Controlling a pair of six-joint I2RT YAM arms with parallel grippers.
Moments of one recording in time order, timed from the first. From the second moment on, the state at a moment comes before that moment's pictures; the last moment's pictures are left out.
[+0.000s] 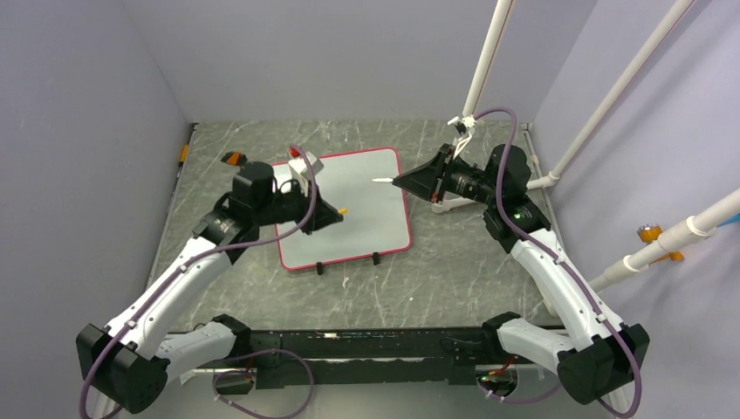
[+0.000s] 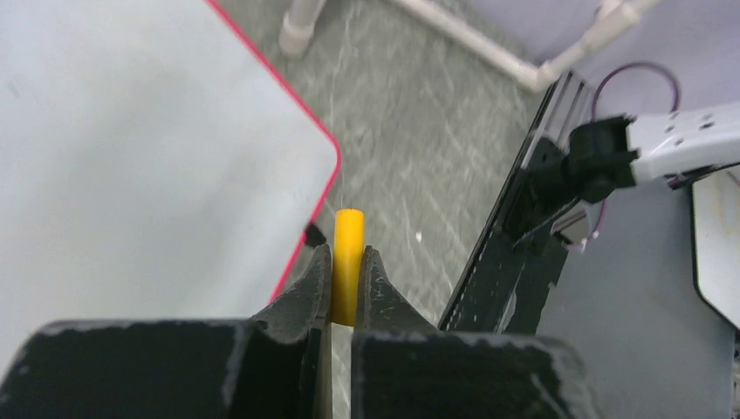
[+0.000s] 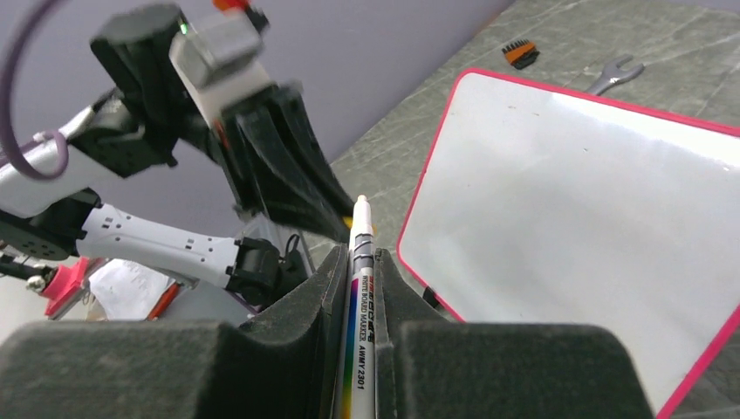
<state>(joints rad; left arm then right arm) -0.46 1.06 1.03 -0.32 0.64 -0.17 0.37 1.06 1.02 0.04 -0.78 0.55</state>
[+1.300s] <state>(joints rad) -1.02 1.45 0.63 -0.04 -0.16 -0.43 0.37 0.96 0.95 -0.27 -0.31 0.52</state>
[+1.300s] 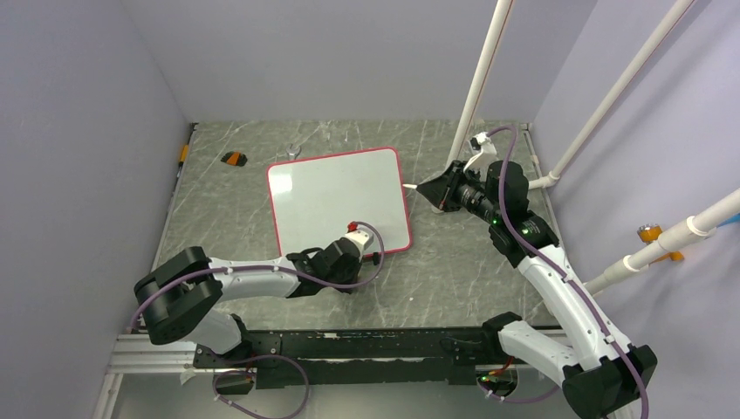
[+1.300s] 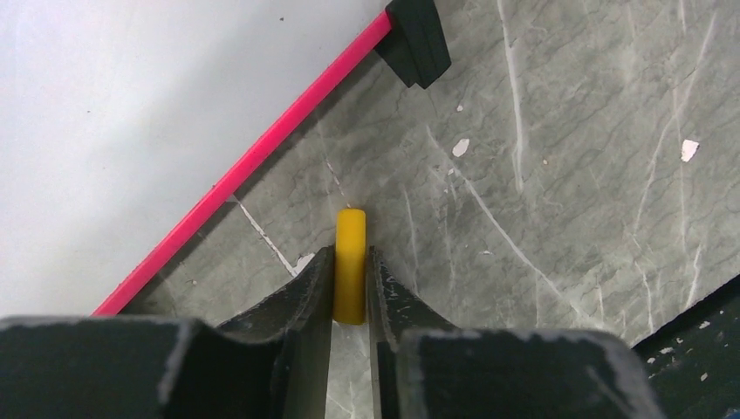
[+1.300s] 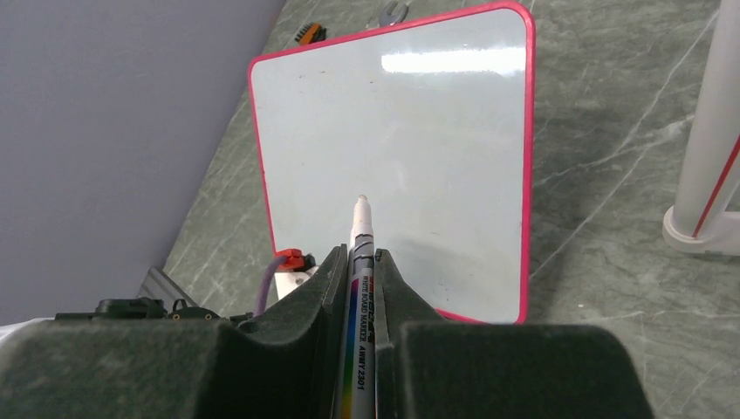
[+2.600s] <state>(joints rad) -0.61 1.07 1.19 -0.67 0.02 -0.12 0.37 0.95 0.95 -0.31 -0.27 0.51</state>
